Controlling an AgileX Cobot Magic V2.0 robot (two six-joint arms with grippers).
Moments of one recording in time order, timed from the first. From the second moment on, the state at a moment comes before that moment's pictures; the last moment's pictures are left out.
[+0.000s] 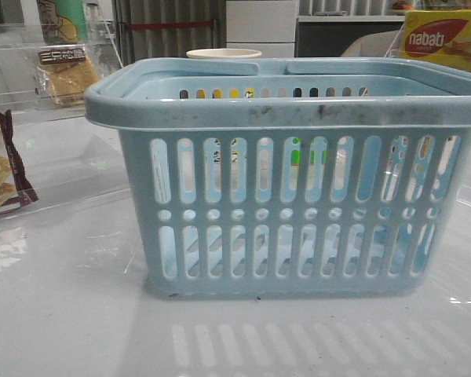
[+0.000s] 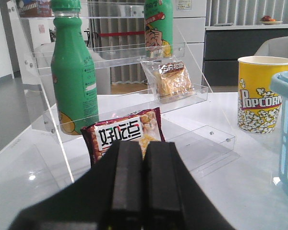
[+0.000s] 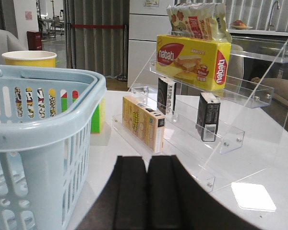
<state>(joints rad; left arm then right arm) -0.04 -0.01 0.01 -0.02 0.04 0.06 0.01 -0.01 0.03 0.01 -0.01 0.00</state>
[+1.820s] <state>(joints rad) -0.04 0.36 -0.72 -0.02 0.55 0.06 0.01 0.33 -0.71 0.01 0.66 0.00</state>
